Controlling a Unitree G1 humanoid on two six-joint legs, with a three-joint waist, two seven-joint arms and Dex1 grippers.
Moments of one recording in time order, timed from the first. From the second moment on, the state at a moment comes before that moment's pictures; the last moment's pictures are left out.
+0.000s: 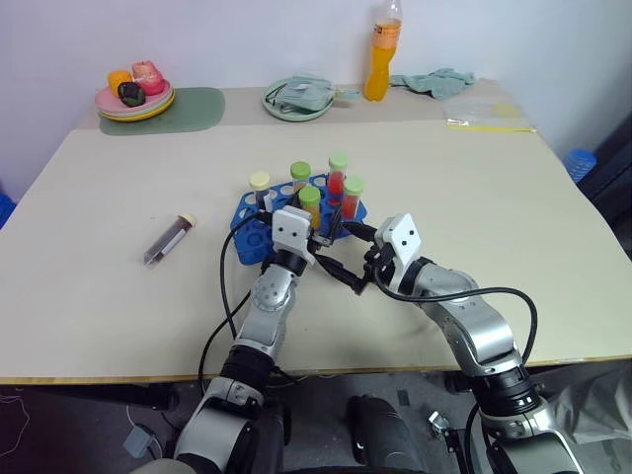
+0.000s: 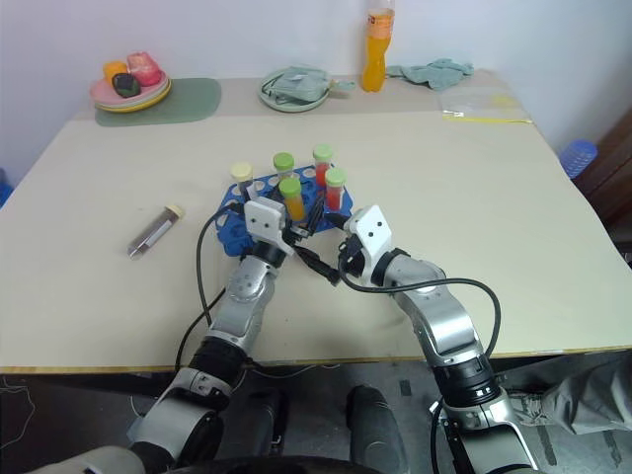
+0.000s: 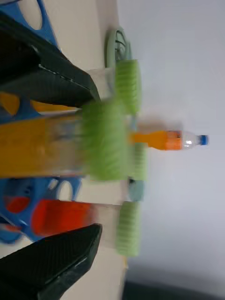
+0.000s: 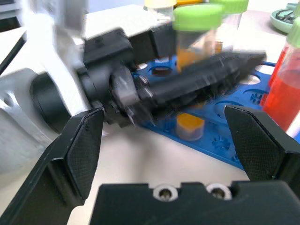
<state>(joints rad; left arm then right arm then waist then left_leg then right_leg) -0.43 -0.07 -0.10 0.36 -0.07 -0.40 -0.18 -0.33 -0.33 0.17 -0.20 0.26 0.41 0.61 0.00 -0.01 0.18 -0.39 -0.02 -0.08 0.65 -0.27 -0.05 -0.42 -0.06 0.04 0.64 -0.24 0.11</state>
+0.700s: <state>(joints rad) -0.59 1.00 0.13 0.04 -0.54 1.13 -0.39 -0.33 -0.34 0.18 -0.22 0.26 0.43 0.66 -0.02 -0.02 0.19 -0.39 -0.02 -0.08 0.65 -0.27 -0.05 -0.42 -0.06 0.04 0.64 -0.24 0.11</state>
